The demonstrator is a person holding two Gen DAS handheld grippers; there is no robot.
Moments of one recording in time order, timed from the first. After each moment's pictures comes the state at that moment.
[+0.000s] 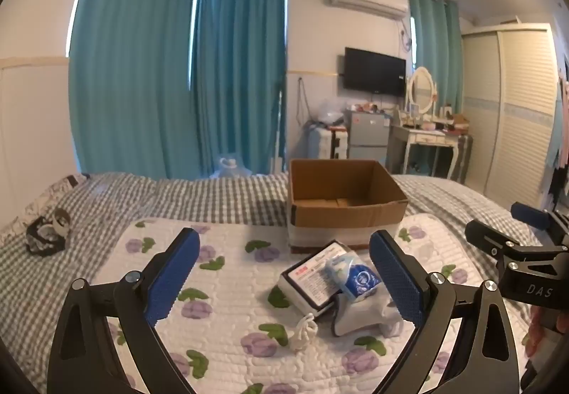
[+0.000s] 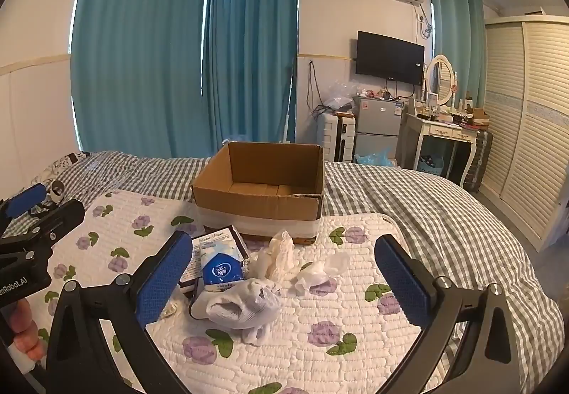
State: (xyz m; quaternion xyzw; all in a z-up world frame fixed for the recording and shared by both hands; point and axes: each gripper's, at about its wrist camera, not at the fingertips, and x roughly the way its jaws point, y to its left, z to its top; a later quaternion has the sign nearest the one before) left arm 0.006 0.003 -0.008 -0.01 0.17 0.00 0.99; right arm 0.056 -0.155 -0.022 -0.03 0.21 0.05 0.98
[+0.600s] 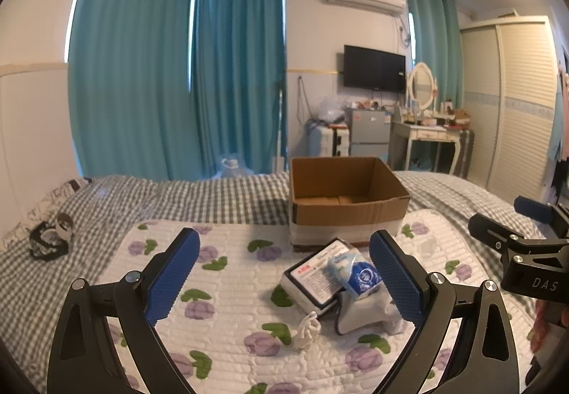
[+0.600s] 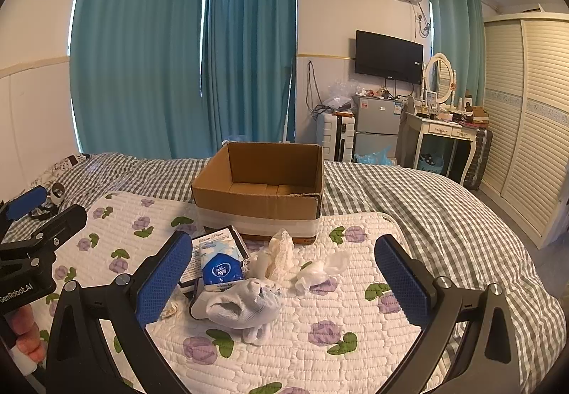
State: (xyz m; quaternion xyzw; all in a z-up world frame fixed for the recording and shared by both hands) left arm 0.003 0.008 -0.004 0.00 0.17 0.00 0.99; right arm 0.057 -0.158 -0.021 -0.02 0.21 0.05 0.98
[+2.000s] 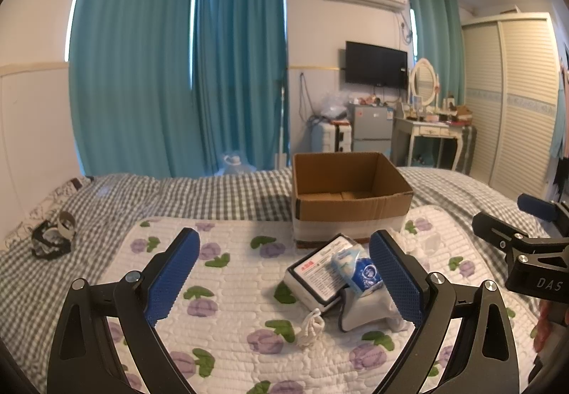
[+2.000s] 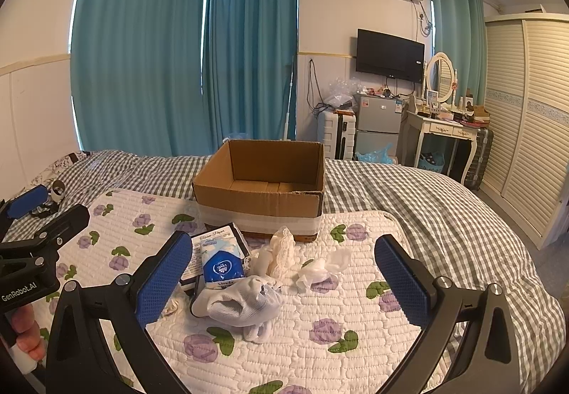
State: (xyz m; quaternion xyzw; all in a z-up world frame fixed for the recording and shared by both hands) left arm 0.001 0.007 -0.006 0.00 0.17 0.01 0.98; right arm 0.056 -0.158 -0.023 -0.02 0.21 0.05 0.98
